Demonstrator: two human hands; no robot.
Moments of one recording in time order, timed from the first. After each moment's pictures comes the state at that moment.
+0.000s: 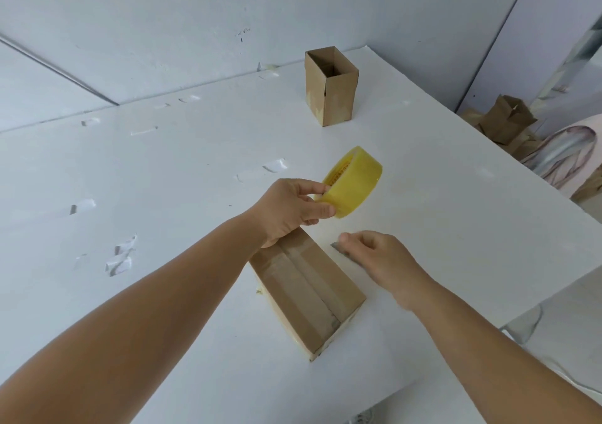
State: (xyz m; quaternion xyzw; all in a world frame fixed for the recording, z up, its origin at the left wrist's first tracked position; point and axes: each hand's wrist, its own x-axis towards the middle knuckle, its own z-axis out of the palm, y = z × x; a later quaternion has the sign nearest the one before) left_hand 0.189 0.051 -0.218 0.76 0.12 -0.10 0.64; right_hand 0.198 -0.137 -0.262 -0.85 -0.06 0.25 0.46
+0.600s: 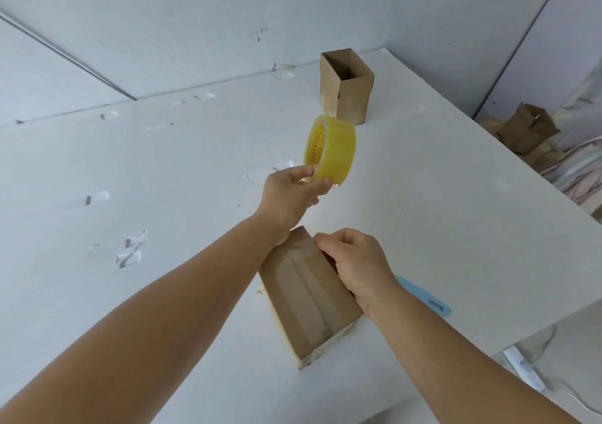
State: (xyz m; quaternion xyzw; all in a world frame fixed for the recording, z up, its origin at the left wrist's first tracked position) left_hand 0.197 0.043 -0.215 0.70 0.22 0.07 0.68; right_hand 0.180 -0.092 -0.243 -0.76 0.01 0.26 0.60
